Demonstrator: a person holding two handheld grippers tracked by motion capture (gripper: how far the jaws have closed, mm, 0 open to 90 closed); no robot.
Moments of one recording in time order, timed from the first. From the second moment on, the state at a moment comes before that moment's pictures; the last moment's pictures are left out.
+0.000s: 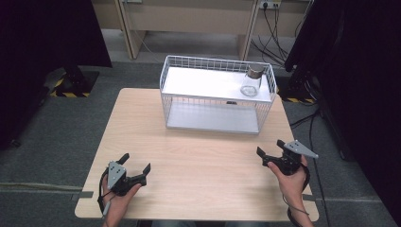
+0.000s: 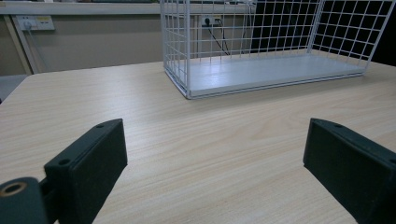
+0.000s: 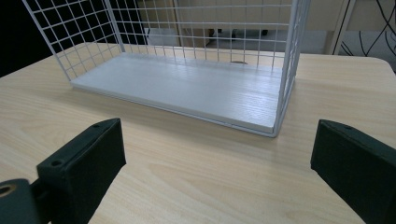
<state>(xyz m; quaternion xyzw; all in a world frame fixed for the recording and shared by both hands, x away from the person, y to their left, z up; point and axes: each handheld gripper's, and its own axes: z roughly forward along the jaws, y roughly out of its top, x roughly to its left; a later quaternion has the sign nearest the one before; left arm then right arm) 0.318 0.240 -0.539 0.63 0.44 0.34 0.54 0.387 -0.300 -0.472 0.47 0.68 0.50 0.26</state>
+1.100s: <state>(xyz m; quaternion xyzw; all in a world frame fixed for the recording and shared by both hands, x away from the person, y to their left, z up) 0.318 0.240 -0.539 0.63 0.43 0.34 0.54 0.357 -0.311 -0.511 0.49 0.69 0.48 0.25</state>
